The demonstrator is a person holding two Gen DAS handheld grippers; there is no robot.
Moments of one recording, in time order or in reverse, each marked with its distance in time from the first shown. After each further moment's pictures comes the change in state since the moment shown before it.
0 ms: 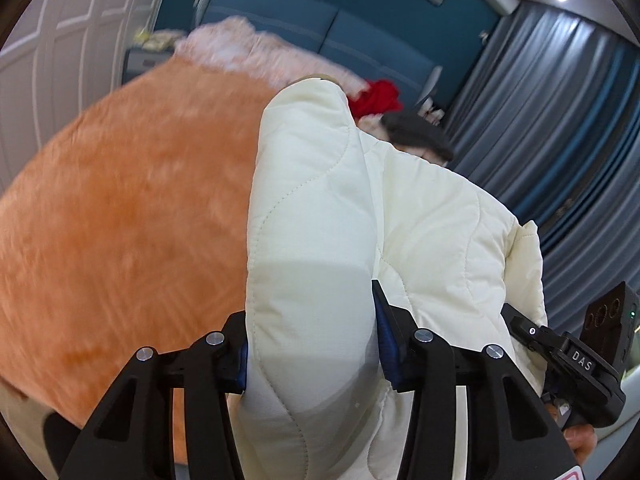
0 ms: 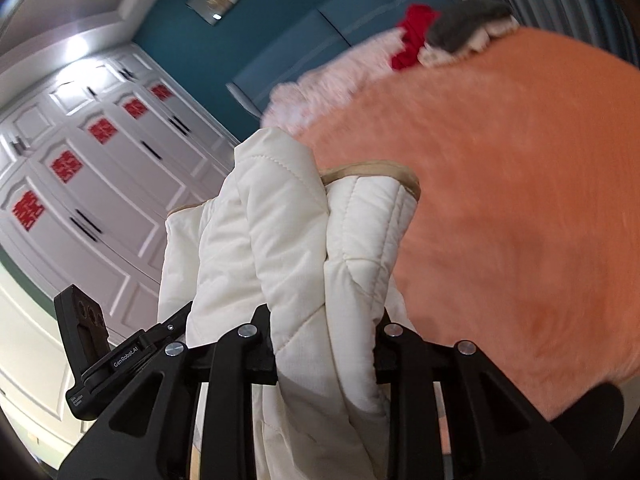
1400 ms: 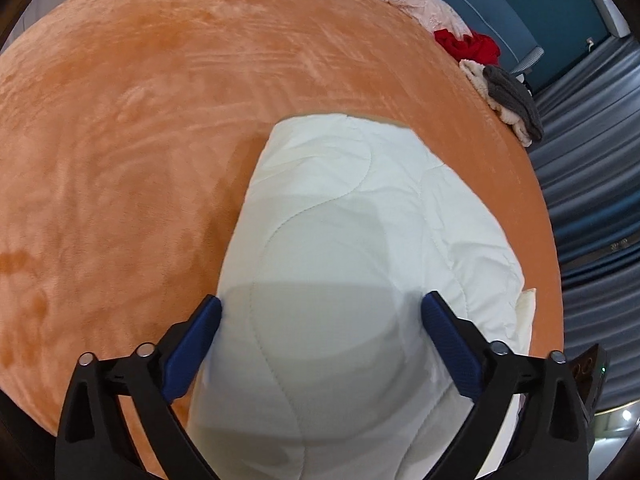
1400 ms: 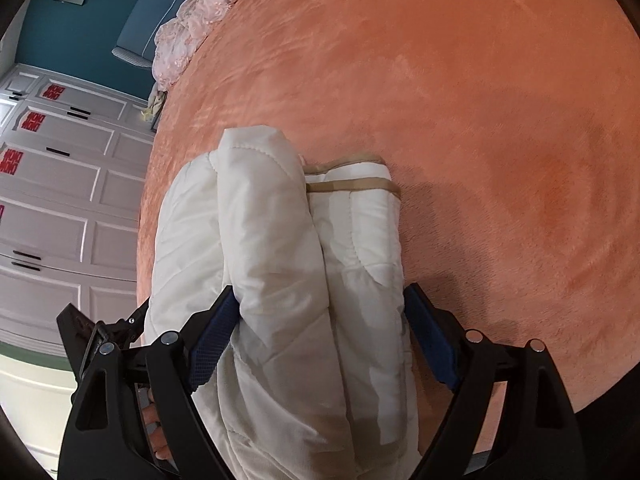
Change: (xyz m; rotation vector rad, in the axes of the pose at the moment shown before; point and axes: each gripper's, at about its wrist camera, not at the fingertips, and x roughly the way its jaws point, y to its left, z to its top) left arm 0.168 0.112 -0.089 -0.303 0.297 0.132; right arm 0.145 -0.151 -0.088 0.328 0.340 -0.191
